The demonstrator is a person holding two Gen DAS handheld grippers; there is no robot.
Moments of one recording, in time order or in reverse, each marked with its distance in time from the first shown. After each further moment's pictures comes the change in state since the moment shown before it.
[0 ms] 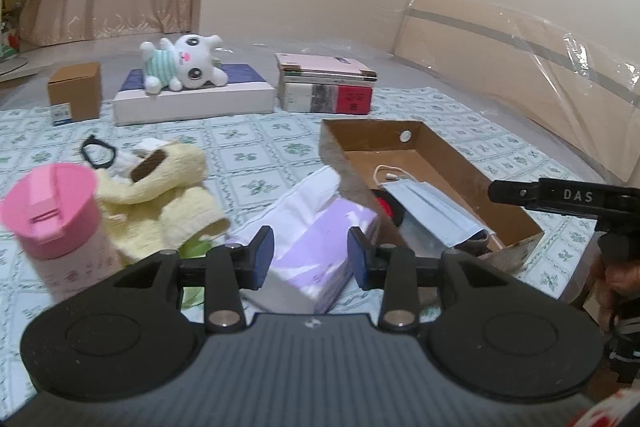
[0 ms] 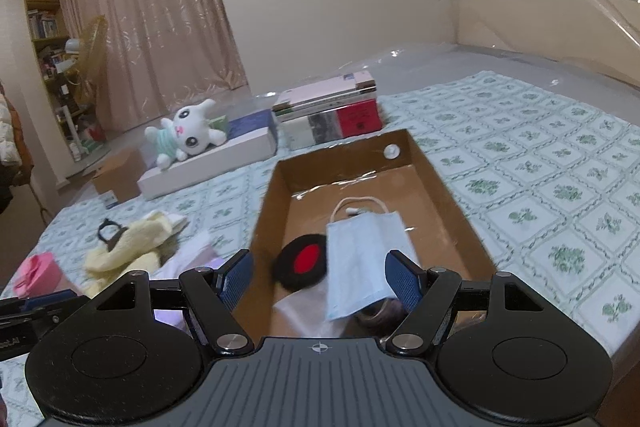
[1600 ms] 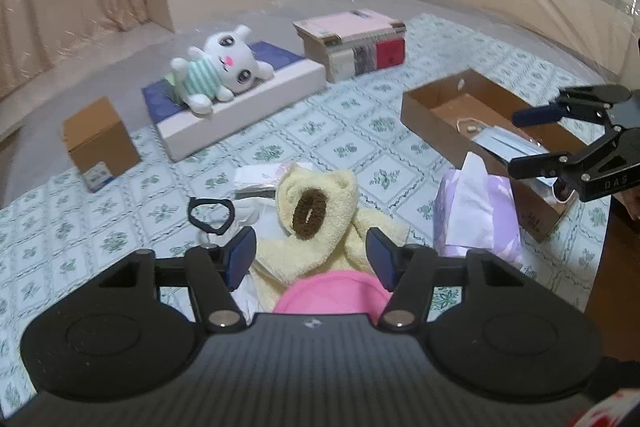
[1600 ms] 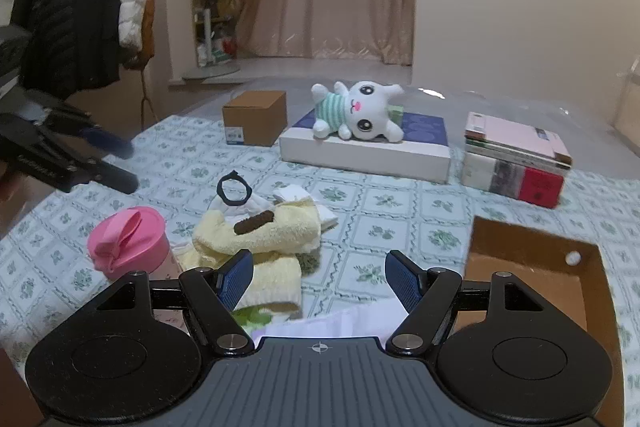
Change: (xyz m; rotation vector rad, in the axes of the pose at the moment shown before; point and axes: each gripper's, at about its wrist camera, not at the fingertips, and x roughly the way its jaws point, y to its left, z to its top) left arm 0.025 0.187 0.122 0.312 0.240 -0.085; right arm 0.099 0.166 0.038 -0.465 0.109 0.281
